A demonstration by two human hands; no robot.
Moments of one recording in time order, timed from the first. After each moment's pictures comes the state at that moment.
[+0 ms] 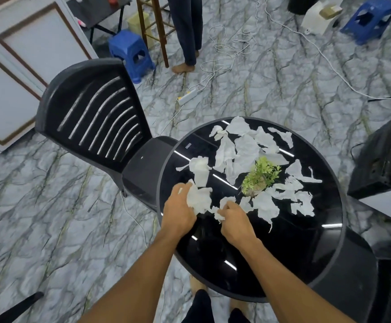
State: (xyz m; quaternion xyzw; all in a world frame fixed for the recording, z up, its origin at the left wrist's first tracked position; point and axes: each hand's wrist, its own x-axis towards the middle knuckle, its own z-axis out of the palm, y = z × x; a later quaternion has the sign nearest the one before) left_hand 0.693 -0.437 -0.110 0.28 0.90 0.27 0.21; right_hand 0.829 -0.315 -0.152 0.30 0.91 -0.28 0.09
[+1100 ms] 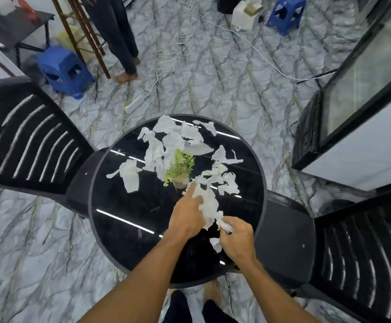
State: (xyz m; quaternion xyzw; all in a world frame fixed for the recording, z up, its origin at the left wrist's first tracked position) left_hand 0.851 -0.312 -0.099 0.47 0.82 0.17 0.27; right_hand 1.016 -0.273 -0.149 0.51 0.75 -0.36 -0.21
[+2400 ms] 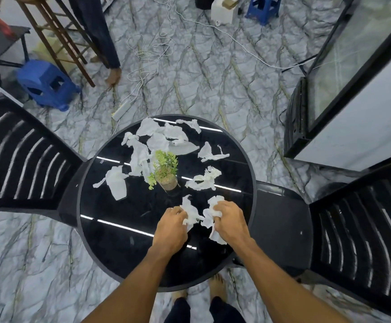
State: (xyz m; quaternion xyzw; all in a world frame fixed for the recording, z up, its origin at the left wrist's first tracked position) left_hand 0.851 -0.347 -0.145 0.53 0.81 0.13 0.21; right_hand 1.012 -0.237 -0.150 0.48 0.81 -0.34 -0.07
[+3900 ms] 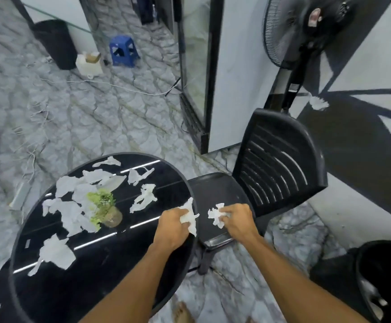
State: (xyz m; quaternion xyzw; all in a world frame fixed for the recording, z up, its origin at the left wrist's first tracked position) left_hand 0.928 -0.313 -0.081 0.64 0.65 0.14 0.39; right_hand 1.146 -0.326 -0.077 0.75 0.54 -0.33 -0.19
